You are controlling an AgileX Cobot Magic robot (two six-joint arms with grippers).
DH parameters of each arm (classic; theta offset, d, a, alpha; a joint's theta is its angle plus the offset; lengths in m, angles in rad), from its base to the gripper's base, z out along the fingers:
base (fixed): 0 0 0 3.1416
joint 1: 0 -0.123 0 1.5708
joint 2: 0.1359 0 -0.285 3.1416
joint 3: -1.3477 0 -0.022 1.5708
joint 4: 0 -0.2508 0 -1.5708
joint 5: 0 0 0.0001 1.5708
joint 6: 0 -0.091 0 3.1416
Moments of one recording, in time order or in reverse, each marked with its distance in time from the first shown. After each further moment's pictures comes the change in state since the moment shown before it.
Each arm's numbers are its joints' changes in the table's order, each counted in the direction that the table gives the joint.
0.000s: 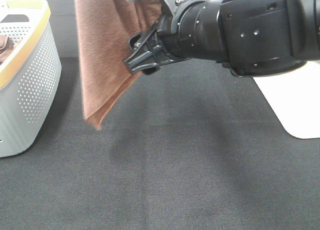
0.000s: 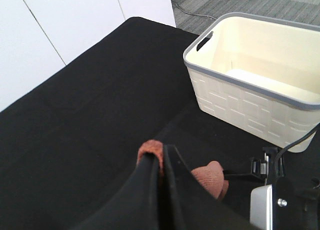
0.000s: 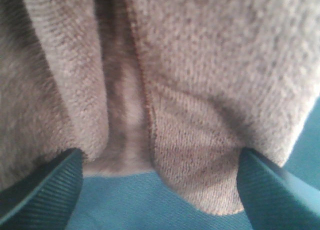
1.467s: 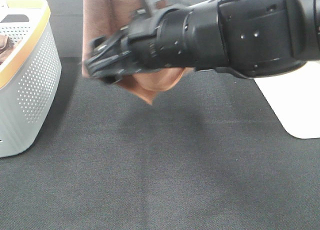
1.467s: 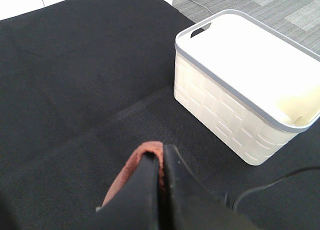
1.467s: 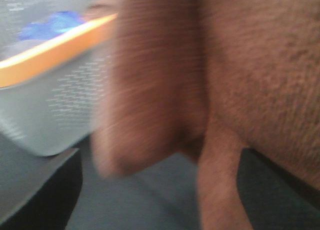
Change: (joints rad) left arm 0.000 0.058 0.000 0.011 -0.029 0.353; right arm 0.000 0.000 0.000 0.016 -0.289 -0.230
